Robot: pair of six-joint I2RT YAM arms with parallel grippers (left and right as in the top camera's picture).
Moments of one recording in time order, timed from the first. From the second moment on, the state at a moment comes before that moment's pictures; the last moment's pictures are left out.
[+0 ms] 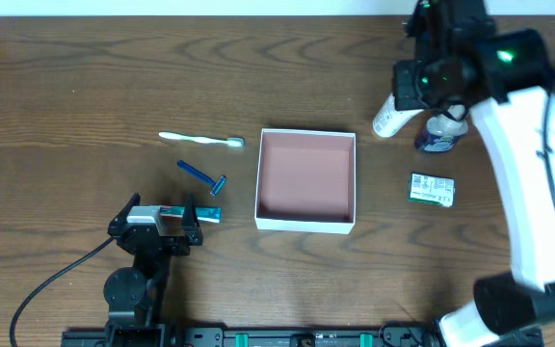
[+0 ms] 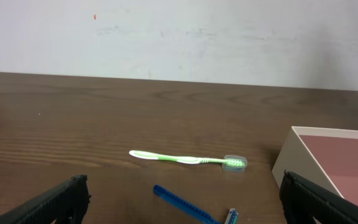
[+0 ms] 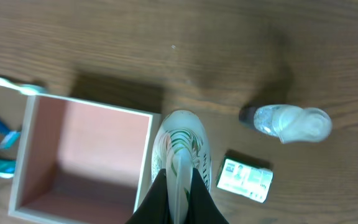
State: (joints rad) left arm -0.02 0.01 0.02 -0.11 0.05 -0.09; right arm 0.25 1.71 2.04 -1.41 0.01 0.18
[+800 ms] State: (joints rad) left arm -0.02 0.01 0.02 -0.11 0.05 -0.09; right arm 0.53 1.75 2.05 -1.34 -0.13 0.38
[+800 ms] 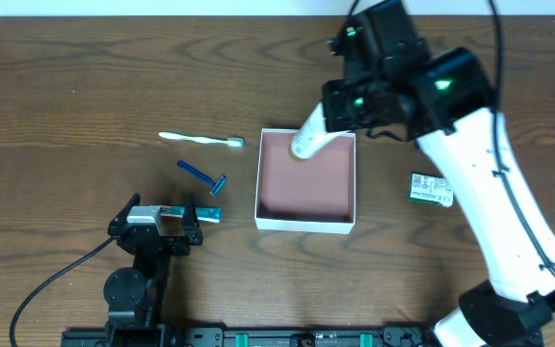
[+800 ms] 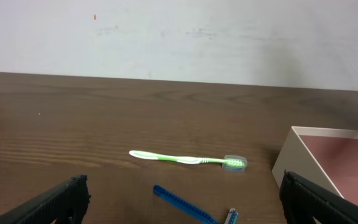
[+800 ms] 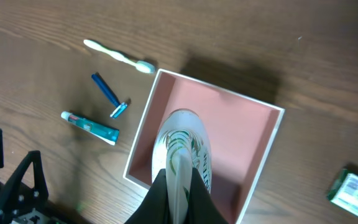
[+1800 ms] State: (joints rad) left arm -0.02 0.01 0.02 -0.11 0.05 -0.09; right arm 0.65 2.07 2.05 -1.14 0.06 0.52
